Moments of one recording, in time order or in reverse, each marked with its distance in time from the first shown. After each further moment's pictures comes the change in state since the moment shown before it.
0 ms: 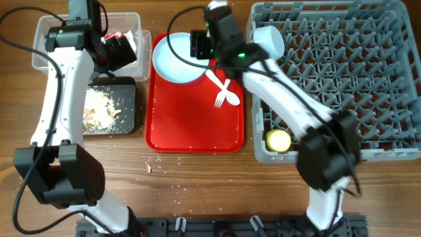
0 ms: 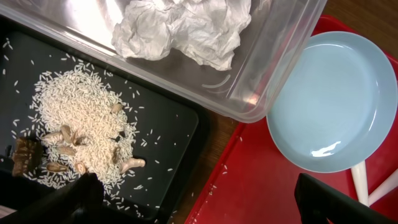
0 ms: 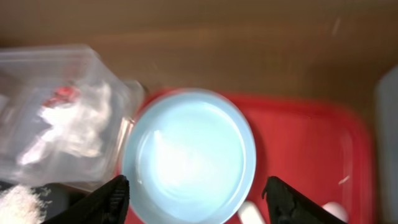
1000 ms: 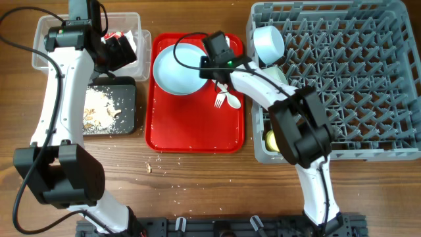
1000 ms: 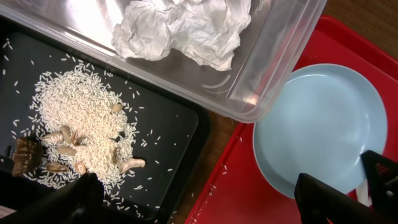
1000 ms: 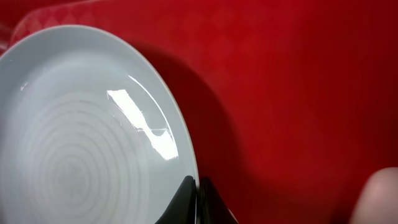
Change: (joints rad) left arm 0.000 0.000 0.000 0.000 0.000 0.000; right arm -0.035 0.245 -0.022 0.002 -0.035 0.098
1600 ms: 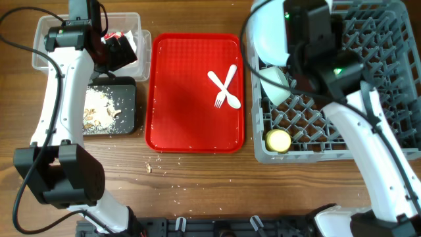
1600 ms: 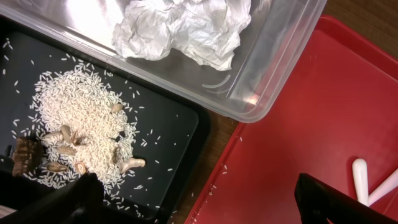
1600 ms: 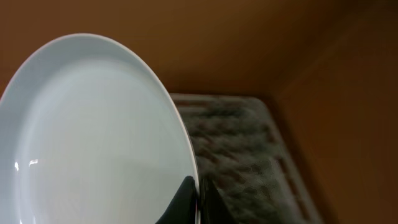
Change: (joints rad) left arm 0.000 0.000 0.000 0.000 0.000 0.000; right arm -0.137 -0.742 0.002 -0.453 0.753 -0.530
